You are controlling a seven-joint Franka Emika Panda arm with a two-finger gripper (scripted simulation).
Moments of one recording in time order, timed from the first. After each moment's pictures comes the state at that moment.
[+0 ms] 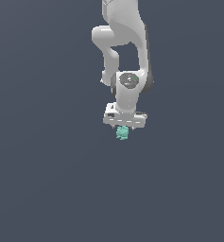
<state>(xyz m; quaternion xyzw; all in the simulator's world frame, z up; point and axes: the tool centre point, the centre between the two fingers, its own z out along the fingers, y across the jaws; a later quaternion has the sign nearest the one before) -0.070 0.061 0.081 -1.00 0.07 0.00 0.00</state>
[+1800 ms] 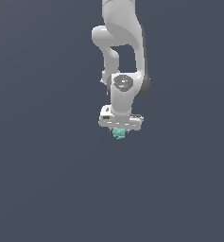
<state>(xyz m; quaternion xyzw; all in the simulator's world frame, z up) -0.055 0.040 0.082 -1.00 0.07 0.00 0.00</state>
